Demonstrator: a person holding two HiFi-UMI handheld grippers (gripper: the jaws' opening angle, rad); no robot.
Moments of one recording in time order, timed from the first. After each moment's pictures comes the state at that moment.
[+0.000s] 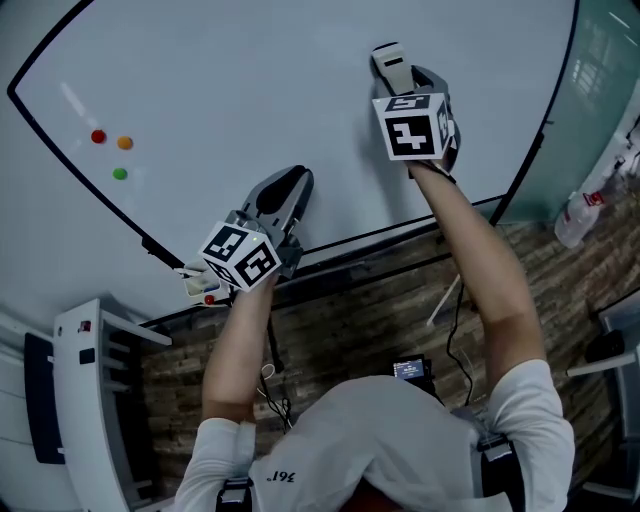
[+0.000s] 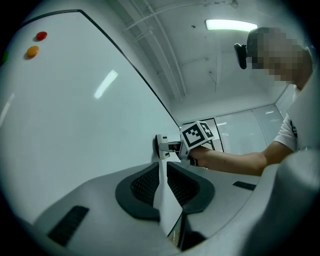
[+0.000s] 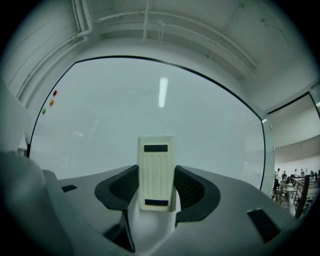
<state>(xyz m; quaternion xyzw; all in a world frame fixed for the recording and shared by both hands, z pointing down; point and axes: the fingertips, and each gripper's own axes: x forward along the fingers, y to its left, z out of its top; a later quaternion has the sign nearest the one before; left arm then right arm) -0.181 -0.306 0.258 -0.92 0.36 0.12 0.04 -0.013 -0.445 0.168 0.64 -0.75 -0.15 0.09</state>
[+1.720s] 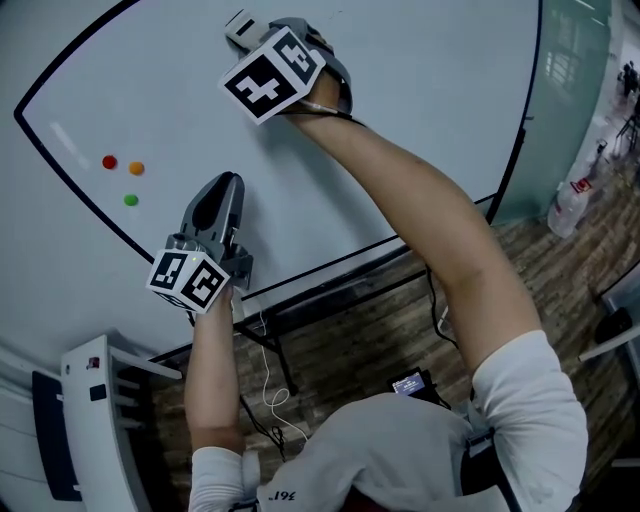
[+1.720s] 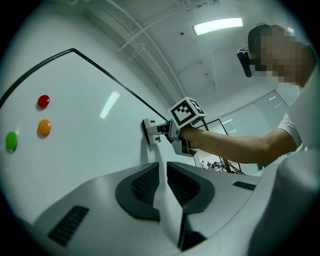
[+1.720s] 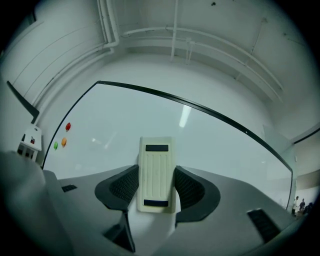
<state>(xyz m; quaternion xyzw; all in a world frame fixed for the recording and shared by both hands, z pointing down) -0.290 -0.274 0.178 -0.89 0.42 0.14 0.11 -0.213 -0.404 0.012 0.55 -0.78 -0.27 0.08</state>
